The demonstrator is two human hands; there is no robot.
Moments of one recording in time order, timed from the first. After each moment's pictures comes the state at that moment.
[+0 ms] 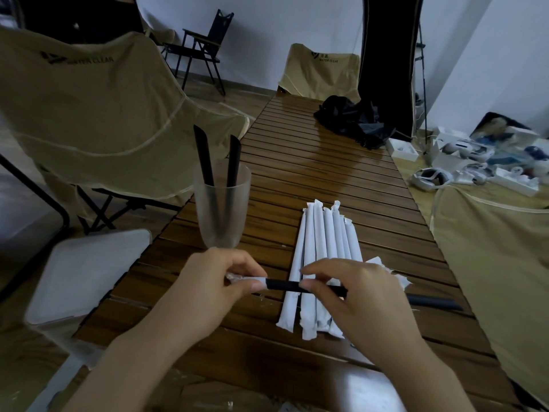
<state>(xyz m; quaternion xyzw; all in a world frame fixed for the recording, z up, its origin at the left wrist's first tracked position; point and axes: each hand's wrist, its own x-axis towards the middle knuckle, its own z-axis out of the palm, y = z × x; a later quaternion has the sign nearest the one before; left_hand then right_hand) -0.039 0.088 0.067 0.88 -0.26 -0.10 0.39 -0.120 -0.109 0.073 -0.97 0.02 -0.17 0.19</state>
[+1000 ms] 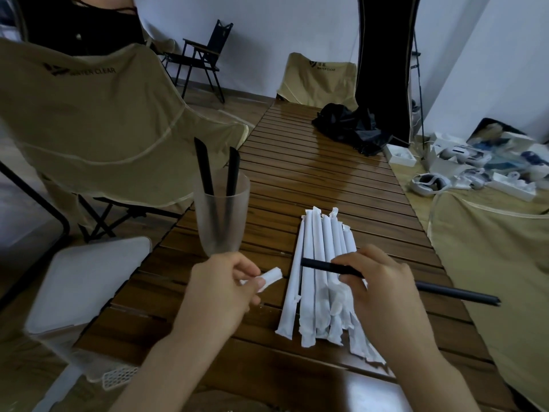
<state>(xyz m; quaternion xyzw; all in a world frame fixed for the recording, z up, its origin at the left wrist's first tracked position) -0.036 0.063 0.051 0.88 -0.12 -0.07 0.45 -0.118 -0.136 0.066 -0.96 0.08 -0.24 0.15</state>
